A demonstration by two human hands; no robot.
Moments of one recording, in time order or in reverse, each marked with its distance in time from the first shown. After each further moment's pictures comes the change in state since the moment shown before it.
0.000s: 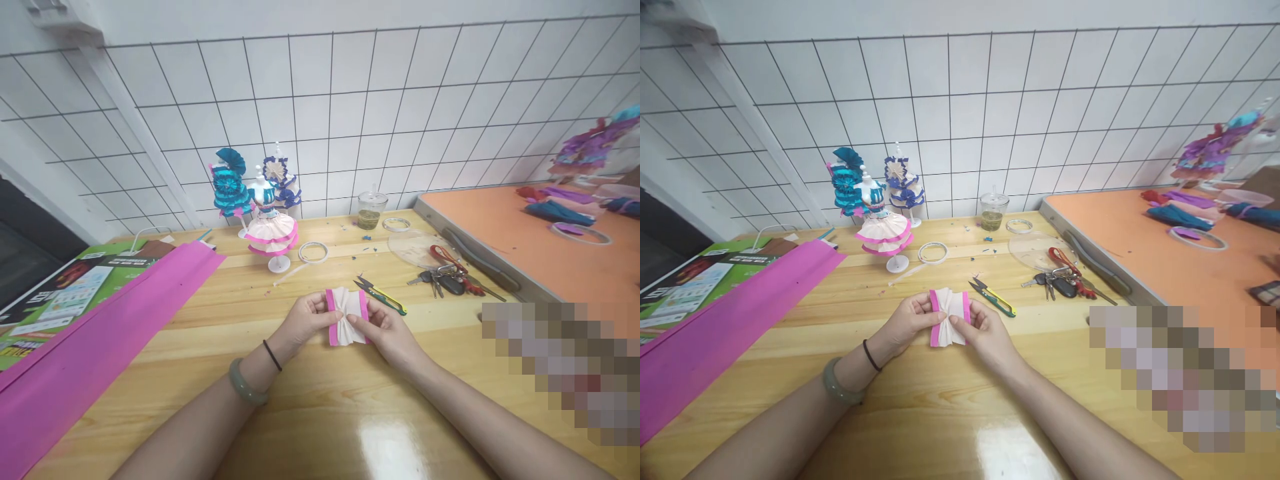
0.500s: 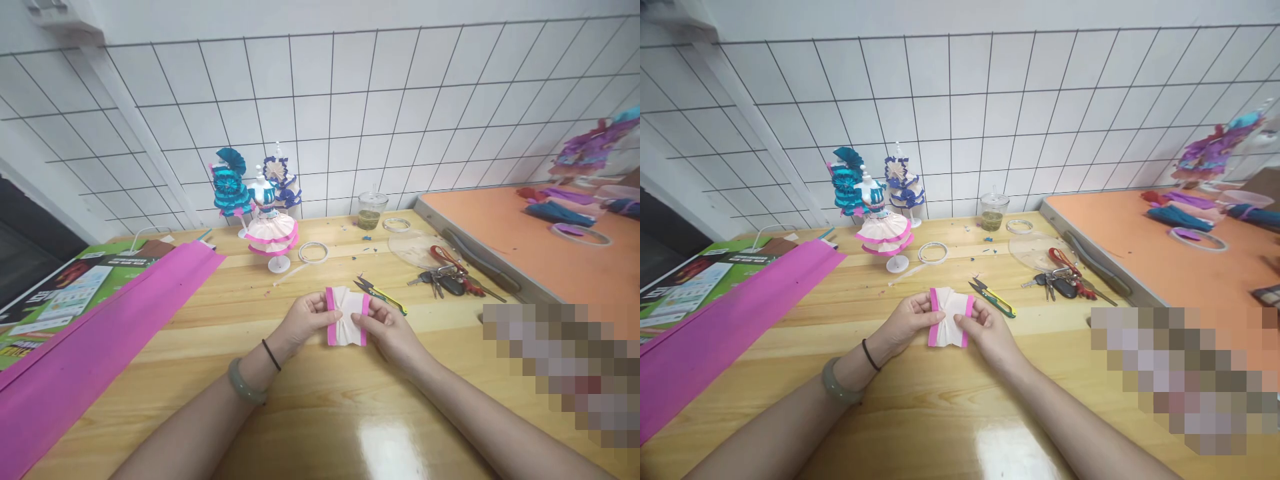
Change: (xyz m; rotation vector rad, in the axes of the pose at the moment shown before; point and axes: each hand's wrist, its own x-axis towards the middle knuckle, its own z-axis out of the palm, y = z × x) left_hand 0.000 0.000 -0.002 -0.003 -0.005 -0.006; right_hand 0.001 0.000 -0.003 0.102 -0.001 0.027
